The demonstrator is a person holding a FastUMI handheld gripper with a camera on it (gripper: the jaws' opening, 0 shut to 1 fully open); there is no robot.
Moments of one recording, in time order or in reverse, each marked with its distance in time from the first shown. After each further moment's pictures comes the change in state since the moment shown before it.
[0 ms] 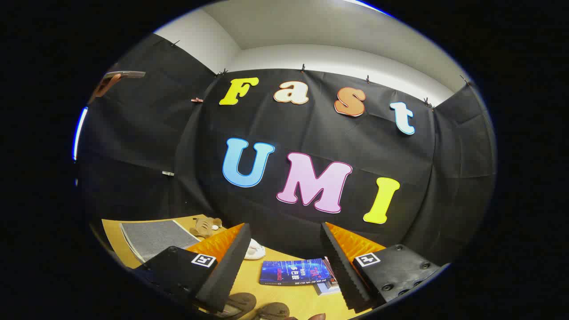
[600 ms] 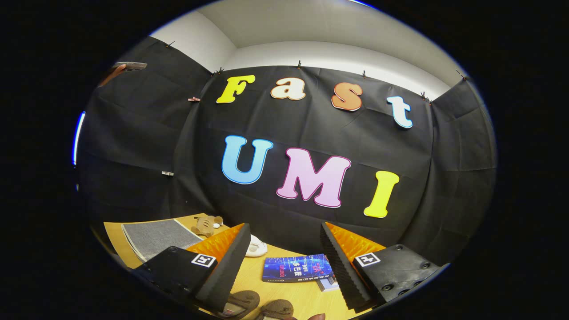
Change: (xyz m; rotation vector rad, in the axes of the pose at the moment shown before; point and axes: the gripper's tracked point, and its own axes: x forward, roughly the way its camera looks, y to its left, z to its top) arm -0.004 0.002 -0.006 0.020 0.027 -0.003
